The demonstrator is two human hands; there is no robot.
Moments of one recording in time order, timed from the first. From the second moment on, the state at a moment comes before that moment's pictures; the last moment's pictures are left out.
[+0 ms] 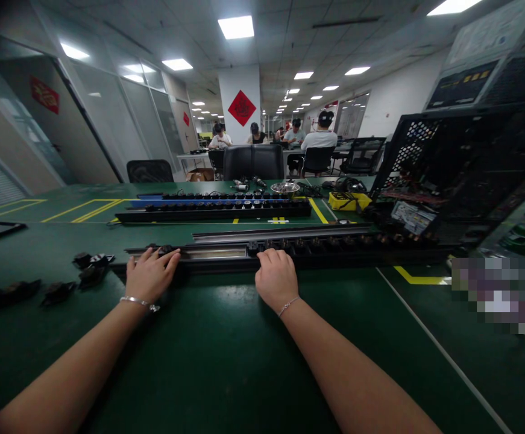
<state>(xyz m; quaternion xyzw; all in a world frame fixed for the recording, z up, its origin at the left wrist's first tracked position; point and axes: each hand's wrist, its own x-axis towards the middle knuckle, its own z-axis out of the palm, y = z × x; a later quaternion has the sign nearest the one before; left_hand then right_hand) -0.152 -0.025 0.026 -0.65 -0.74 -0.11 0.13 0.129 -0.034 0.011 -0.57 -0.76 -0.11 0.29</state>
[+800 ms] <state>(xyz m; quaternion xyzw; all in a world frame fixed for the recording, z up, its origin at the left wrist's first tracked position) -0.198 -0.019 0.036 -0.57 -0.81 -0.10 0.09 0.129 -0.034 0.010 -0.57 -0.76 -0.12 0.28</state>
